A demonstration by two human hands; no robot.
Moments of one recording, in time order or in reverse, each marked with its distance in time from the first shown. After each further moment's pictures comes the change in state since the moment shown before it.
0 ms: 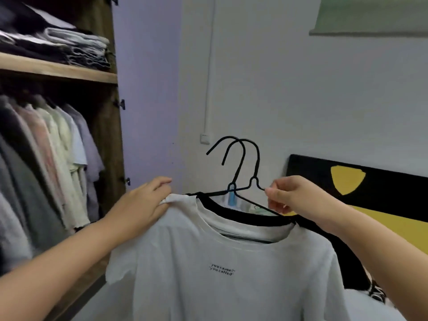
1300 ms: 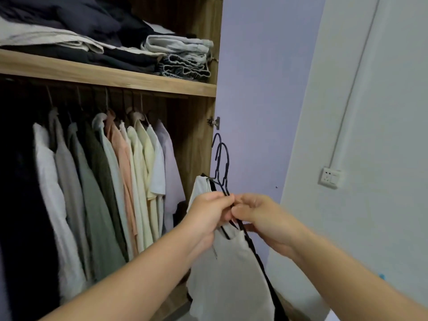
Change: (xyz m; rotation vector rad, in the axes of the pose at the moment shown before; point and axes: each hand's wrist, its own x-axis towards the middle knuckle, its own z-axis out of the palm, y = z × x) left_hand 0.246 -0.248 0.125 -1.235 0.391 -1.056; right_hand 0.465 -0.087 0.215 0.410 -0.638 -0.251
